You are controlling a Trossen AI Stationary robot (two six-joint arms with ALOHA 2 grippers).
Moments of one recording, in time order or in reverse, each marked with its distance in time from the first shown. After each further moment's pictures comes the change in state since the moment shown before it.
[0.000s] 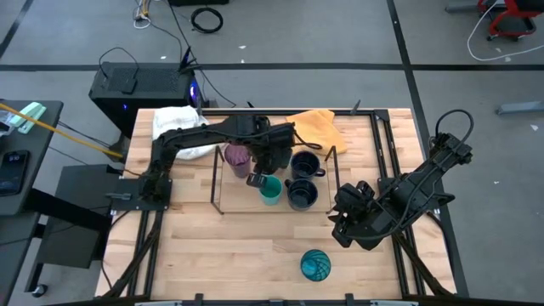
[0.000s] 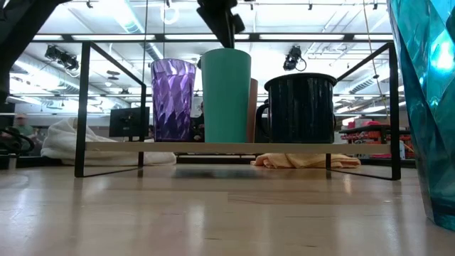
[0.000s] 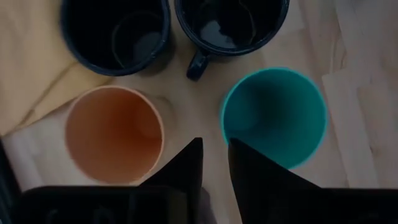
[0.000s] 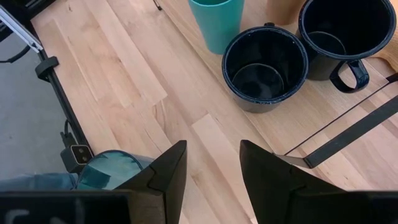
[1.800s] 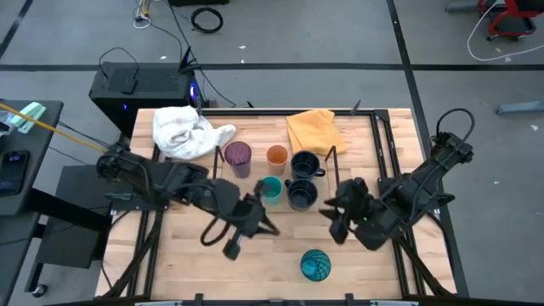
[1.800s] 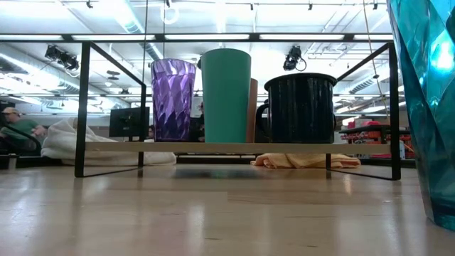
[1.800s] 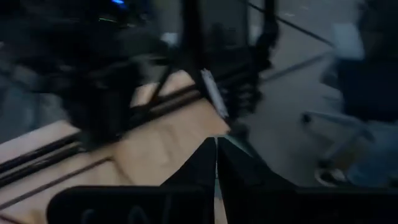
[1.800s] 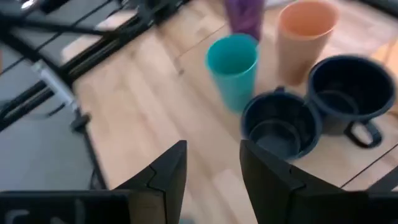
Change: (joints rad) left arm -0.506 -0.404 -0.338 0.790 -0.115 -0.265; right arm 0.015 -0.019 0.000 0.142 0.206 -0.050
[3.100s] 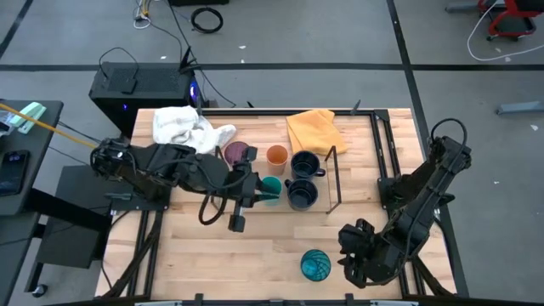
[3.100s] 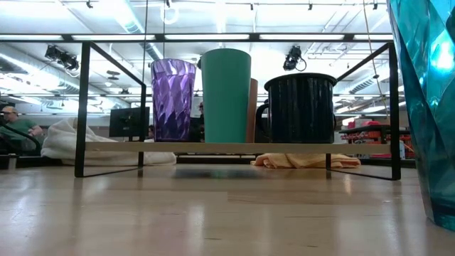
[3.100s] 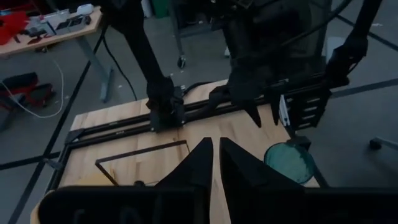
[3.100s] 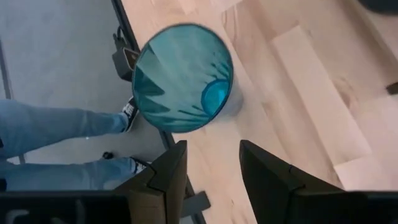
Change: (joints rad) left arm 0.057 -0.037 0.092 -0.110 -0.224 -0.068; right arm 0.178 0.053 -0.221 0.202 -0.391 0.107
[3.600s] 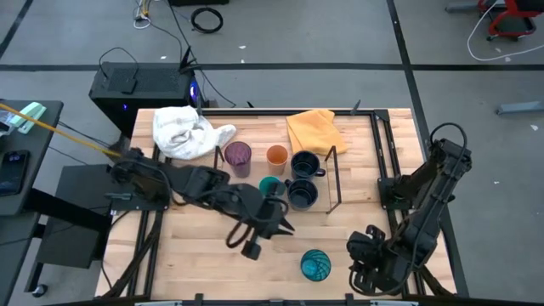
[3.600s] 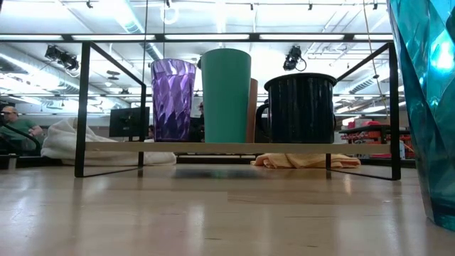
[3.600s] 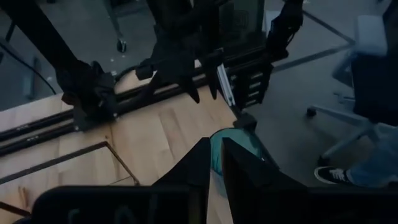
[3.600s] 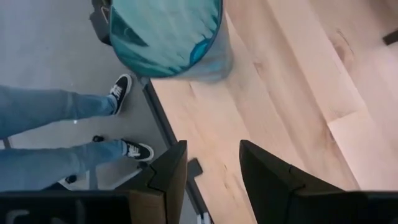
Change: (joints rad) left arm -0.023 0.166 -0.001 0.075 0.215 0.001; right arm 0.075 0.026 0.000 -0.072 -0.037 0.119
